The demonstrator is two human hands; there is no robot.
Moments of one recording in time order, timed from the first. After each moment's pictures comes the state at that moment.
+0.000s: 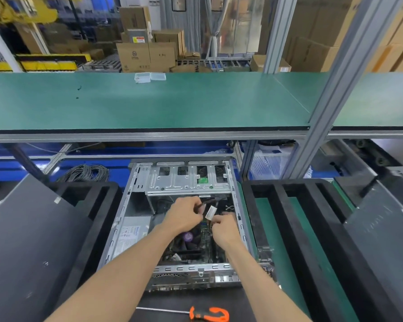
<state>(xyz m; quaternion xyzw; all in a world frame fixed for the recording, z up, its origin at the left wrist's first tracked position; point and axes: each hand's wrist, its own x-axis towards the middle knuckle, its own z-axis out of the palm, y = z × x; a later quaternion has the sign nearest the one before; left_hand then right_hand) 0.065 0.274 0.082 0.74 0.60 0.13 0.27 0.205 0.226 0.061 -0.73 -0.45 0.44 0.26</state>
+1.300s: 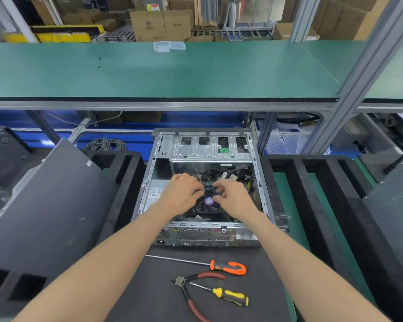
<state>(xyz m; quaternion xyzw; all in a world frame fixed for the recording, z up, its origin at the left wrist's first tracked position) -0.006 0.232 0.073 0.85 0.52 0.07 0.06 0.190 0.213 0.068 -0.61 -0.72 0.27 0.18</state>
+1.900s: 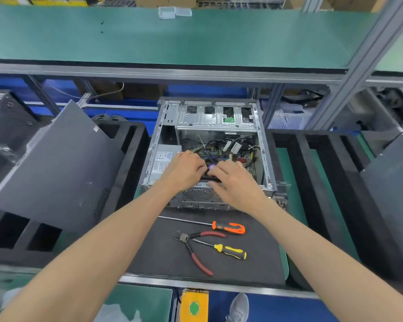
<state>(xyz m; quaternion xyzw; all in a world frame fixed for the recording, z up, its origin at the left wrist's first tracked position) -0.009 0.184 0.071 0.83 0.54 0.09 0.10 0.184 0.134 0.082 -0.42 -0.89 0.00 0.19</state>
